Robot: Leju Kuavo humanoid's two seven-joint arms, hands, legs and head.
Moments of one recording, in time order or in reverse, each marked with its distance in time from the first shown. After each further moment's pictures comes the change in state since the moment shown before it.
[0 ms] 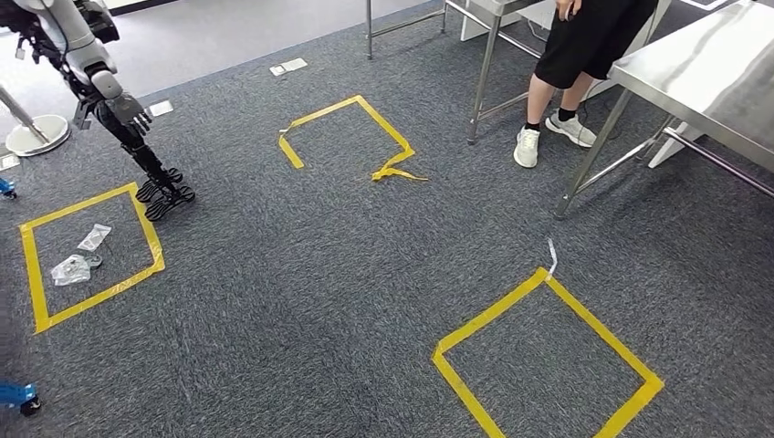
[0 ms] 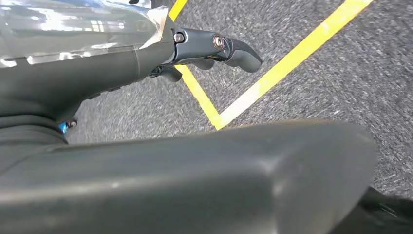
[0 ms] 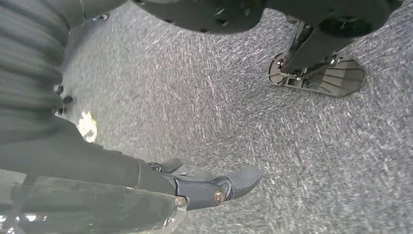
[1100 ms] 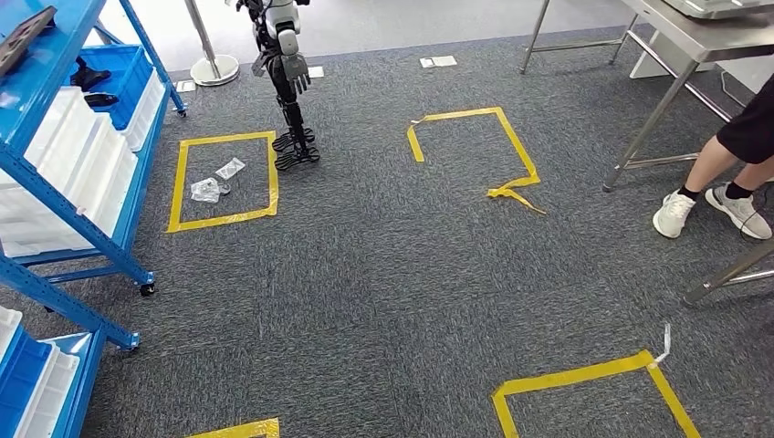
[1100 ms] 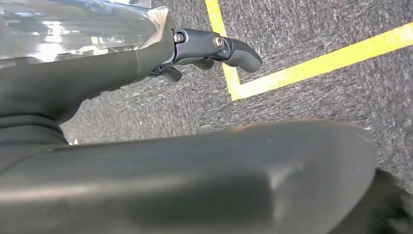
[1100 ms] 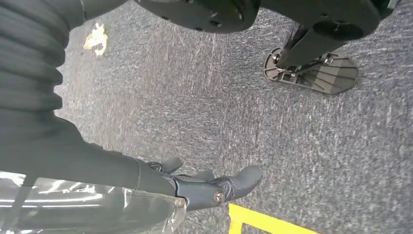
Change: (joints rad) left arm -0.001 -0.007 -0.001 -0.001 -0.009 -0.010 -0.007; right arm 0.000 -0.003 0.022 0.001 0.014 -0.005 -0.004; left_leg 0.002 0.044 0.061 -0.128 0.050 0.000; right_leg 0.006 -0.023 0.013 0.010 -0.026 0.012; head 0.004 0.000
